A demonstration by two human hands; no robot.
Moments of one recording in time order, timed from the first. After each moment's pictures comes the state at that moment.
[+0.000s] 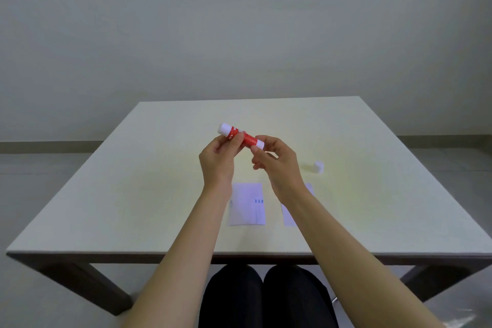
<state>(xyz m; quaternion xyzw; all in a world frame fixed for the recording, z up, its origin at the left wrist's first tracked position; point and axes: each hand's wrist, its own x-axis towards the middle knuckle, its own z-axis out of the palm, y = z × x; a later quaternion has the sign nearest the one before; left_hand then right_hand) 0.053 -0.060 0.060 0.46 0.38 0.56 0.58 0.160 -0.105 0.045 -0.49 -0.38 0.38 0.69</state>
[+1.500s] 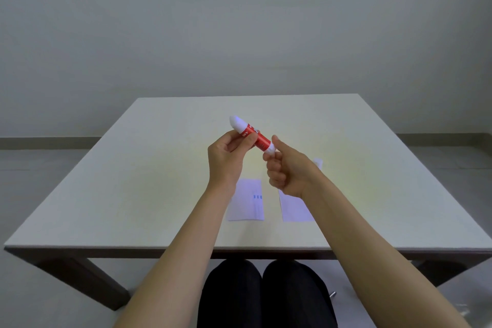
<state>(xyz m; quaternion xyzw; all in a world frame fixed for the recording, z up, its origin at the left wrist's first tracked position) 0.060 -0.064 0.055 0.53 0.33 0.54 0.57 0.186 -0.119 0.062 -0.50 -0.21 0.64 0.54</state>
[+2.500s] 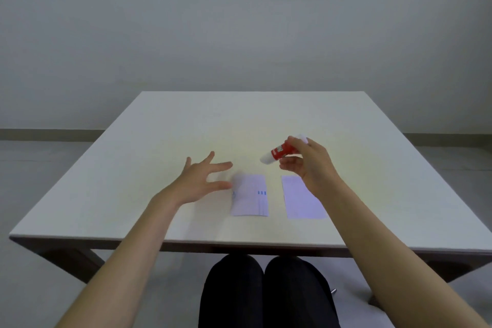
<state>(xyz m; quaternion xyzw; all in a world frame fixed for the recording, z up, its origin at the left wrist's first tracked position) -0.030 -0.027 0.019 0.85 0.40 0.08 0.32 0.203 -0.123 0.047 -0.53 -0.29 0.45 0.65</state>
